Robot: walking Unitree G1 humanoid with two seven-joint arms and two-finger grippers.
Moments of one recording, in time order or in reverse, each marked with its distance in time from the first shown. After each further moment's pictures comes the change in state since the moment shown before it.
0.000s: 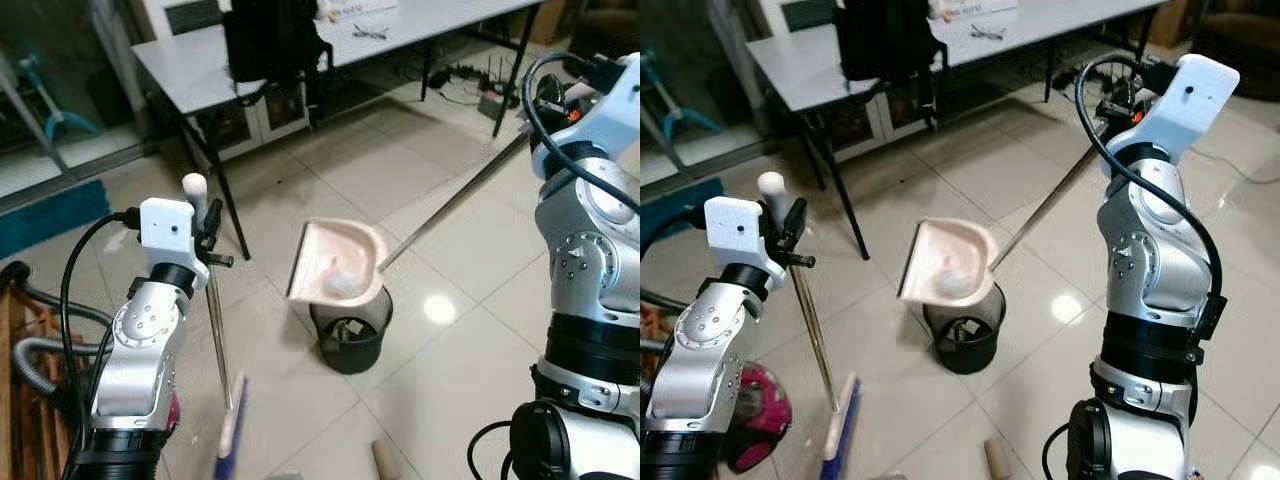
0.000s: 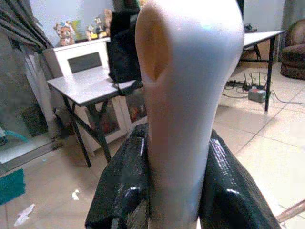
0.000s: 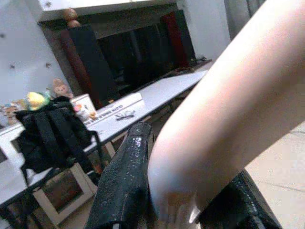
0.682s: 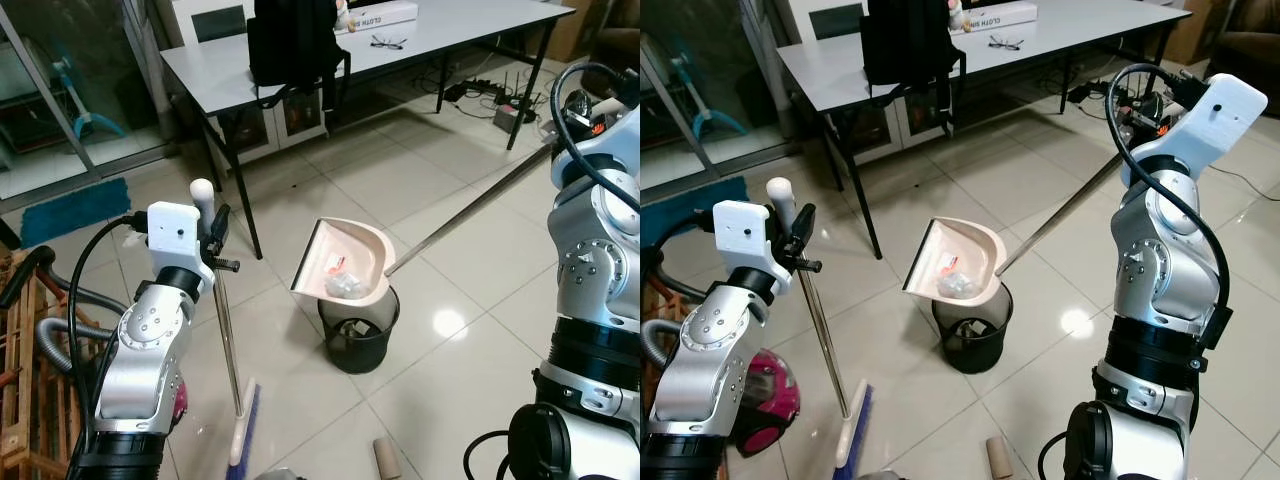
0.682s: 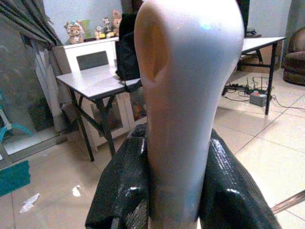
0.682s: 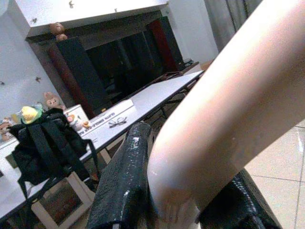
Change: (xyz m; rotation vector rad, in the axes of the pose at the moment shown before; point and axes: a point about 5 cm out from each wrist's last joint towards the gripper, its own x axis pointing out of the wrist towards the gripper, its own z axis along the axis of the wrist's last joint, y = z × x) left arm -0.001 -0.005 -0.004 -0.025 0.027 -0.027; right arm 0.001 -0.021 -0.007 0.043 -0.005 -0.112
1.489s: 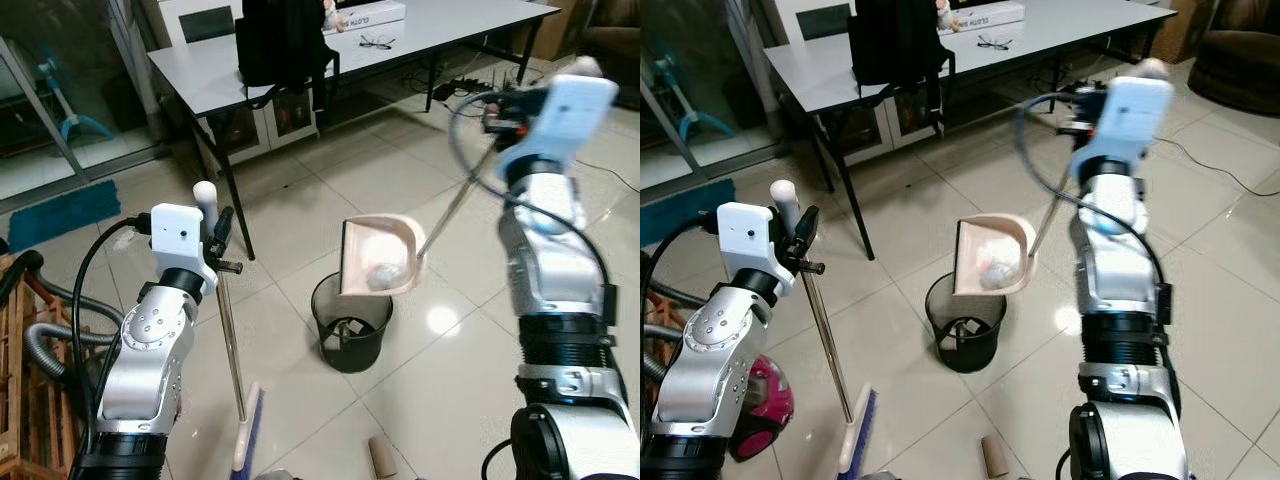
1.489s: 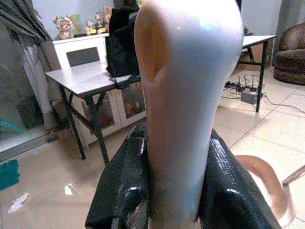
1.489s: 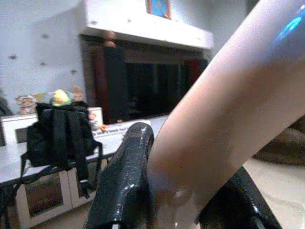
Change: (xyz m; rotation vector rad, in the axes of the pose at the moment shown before) left arm 0.000 -0.003 -0.002 -0.006 0.011 -0.008; right arm 0.002 0.046 -0.032 -0.301 -0.161 0.272
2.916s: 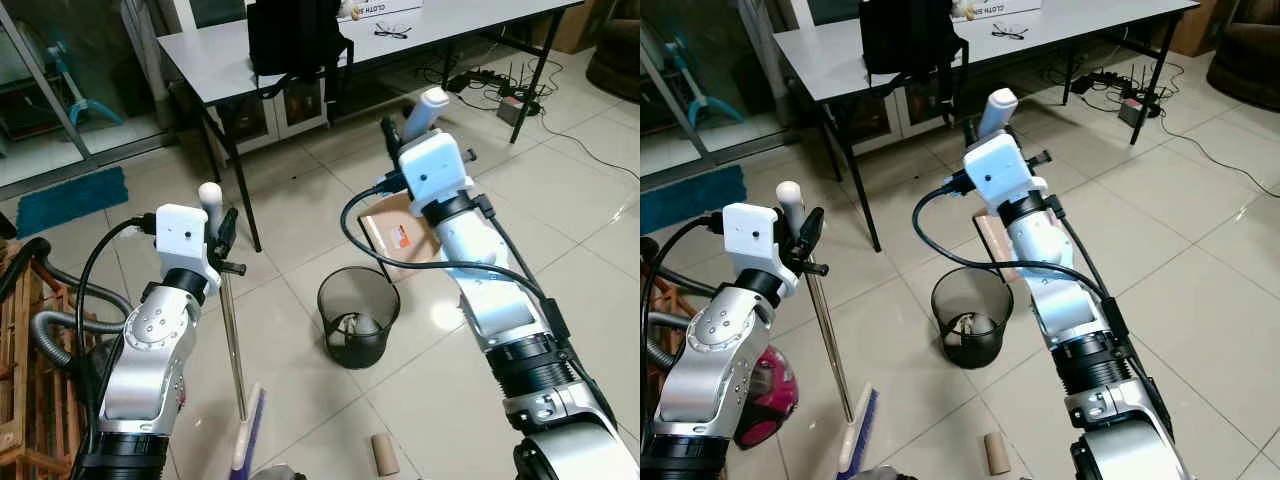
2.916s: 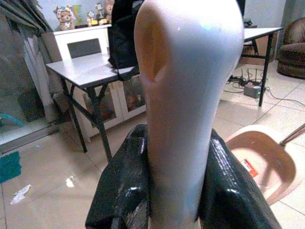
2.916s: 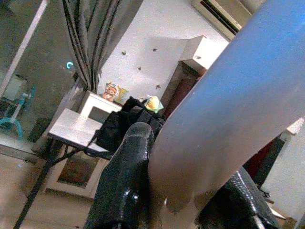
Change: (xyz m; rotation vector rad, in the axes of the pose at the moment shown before) left arm 0.000 -0.003 0.000 0.003 0.002 -0.025; right arm -0.032 0.064 -0.015 -0.350 -0.176 0.408
